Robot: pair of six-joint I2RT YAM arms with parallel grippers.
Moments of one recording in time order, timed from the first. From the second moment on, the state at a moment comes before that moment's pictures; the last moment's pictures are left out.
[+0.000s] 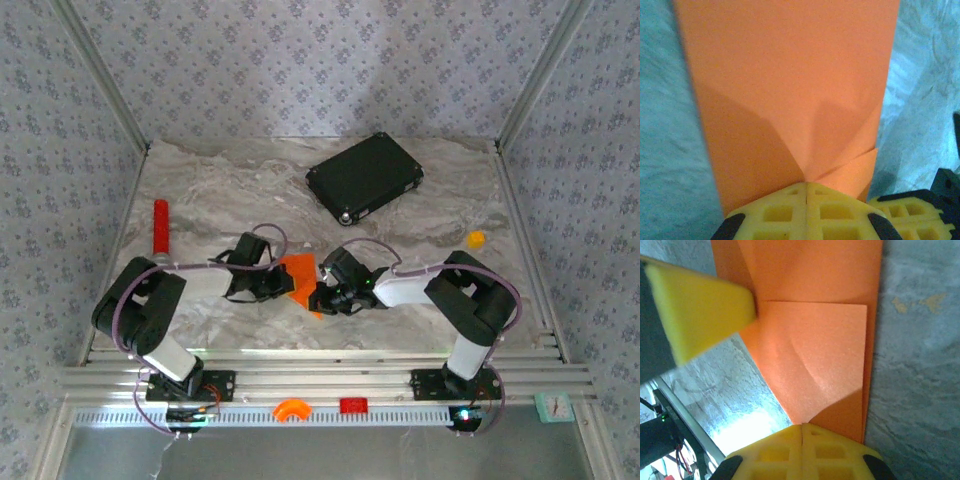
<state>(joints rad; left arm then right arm) -0.51 1.58 0.60 -0.03 0.52 -0.77 0.87 1.73 0.73 0.08 -0.43 0.93</state>
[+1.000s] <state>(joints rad) -0.33 1.40 0.60 -0.06 0.59 -0.74 0.85 1.58 0.76 -0.11 -0.33 0.86</state>
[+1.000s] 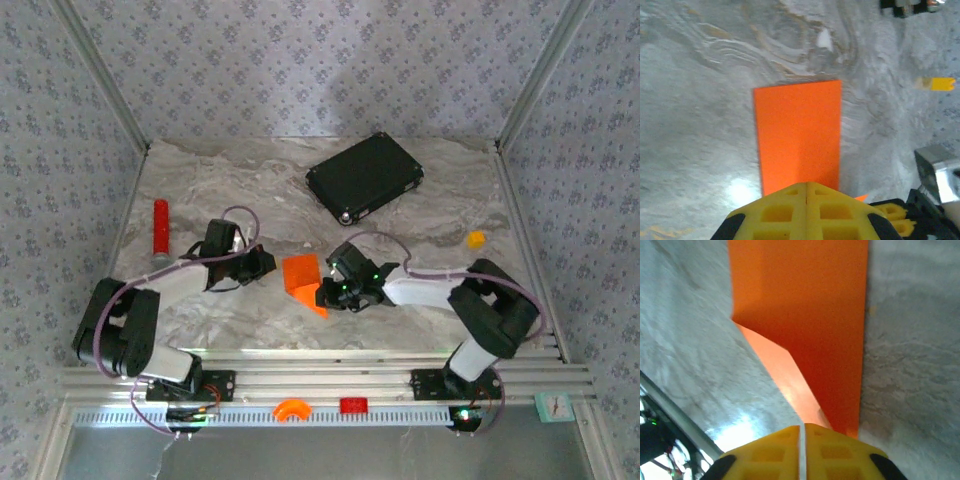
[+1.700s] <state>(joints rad) -0.33 1.46 0.58 -0.05 0.70 -0.79 0.76 1.71 0.90 -0.18 -0.40 0.75</state>
